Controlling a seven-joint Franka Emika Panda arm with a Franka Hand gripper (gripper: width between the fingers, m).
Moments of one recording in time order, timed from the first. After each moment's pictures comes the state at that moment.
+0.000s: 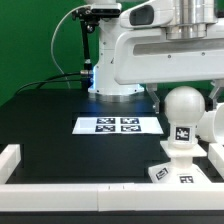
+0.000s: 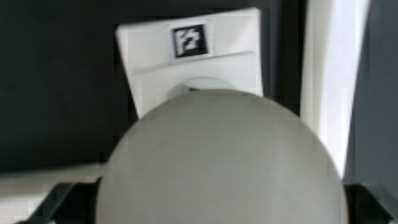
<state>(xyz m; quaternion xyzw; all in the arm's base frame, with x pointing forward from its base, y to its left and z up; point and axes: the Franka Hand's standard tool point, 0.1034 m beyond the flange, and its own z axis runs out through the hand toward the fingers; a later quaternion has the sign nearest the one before) 0.611 0.069 0.118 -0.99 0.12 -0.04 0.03</state>
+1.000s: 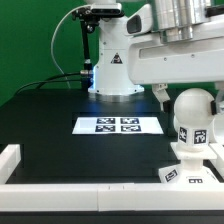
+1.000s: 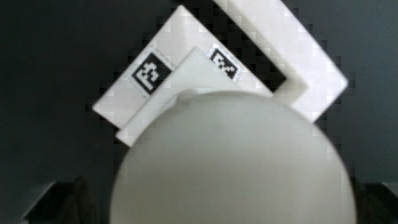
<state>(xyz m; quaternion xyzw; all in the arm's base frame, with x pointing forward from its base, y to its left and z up) 0.616 0.076 0.118 -0.94 0.34 -0.03 0.09</state>
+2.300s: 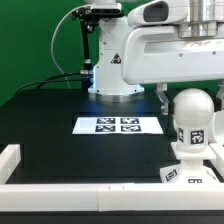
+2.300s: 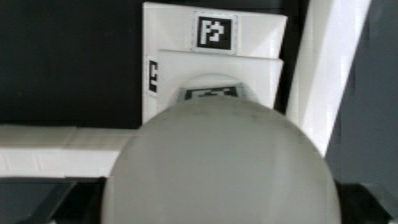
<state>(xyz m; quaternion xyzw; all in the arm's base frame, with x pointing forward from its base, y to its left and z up) 0.621 0.075 0.120 -1.00 0.01 -0.06 0.02</state>
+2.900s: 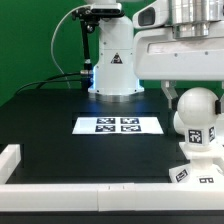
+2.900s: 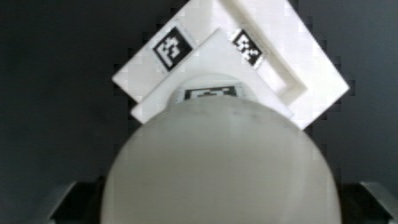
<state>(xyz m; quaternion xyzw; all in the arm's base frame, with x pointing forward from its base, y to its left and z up) 0.619 0.081 0.120 -0.88 0.46 -0.03 0.07</state>
